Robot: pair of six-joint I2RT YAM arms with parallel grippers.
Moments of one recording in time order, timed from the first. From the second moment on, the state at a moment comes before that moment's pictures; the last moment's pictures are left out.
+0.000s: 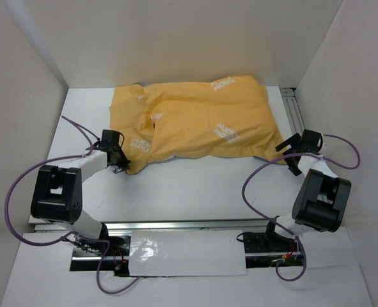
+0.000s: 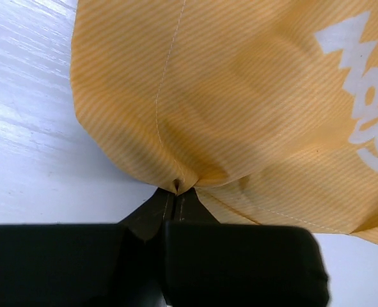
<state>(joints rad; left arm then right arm) -0.07 1.55 0.79 -0.32 -0.05 -0.66 -0.40 1.45 0.76 -0.19 -0.02 0.65</state>
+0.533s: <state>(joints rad) -0.01 1.21 0.75 -0.37 -0.06 -0.65 -0.42 1.57 0.72 0.02 -0.04 0.73</state>
